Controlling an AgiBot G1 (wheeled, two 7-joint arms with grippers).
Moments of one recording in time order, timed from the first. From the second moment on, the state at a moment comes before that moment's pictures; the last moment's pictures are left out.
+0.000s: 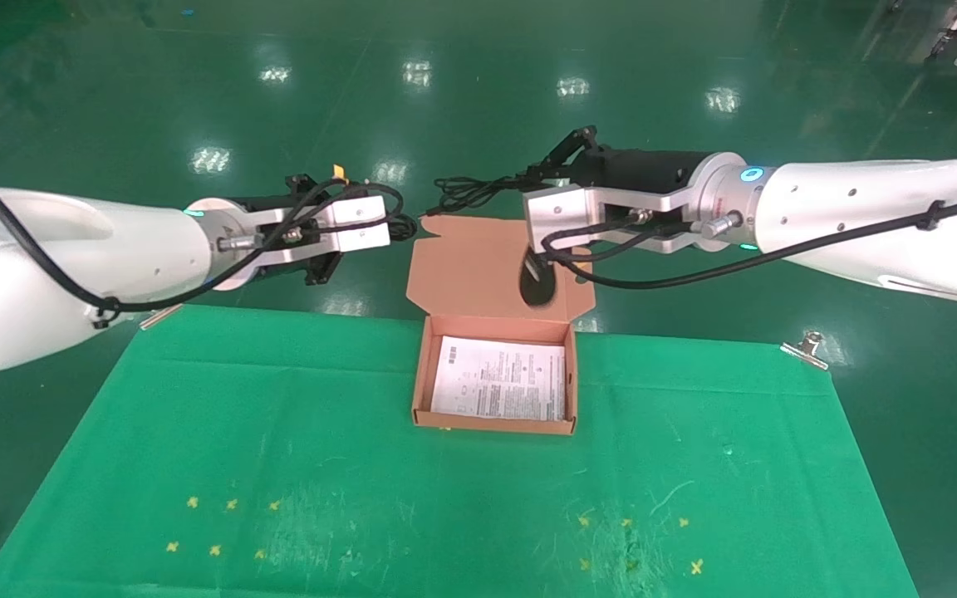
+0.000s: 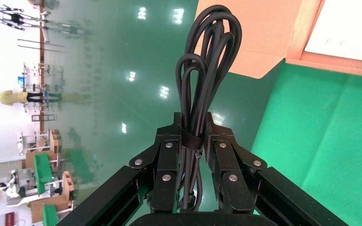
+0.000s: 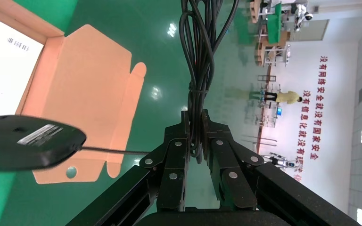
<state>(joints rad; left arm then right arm) -1.55 1.15 0.75 -1.22 2.51 0.96 -0.60 1.59 -1.16 -0.56 0.98 -1.90 -0.87 -0.46</state>
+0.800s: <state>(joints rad) -1.50 1.12 0.76 -1.28 2.67 1.09 -0.73 1.56 -1.34 -0.62 0.75 -1.85 -0.75 -0.57</state>
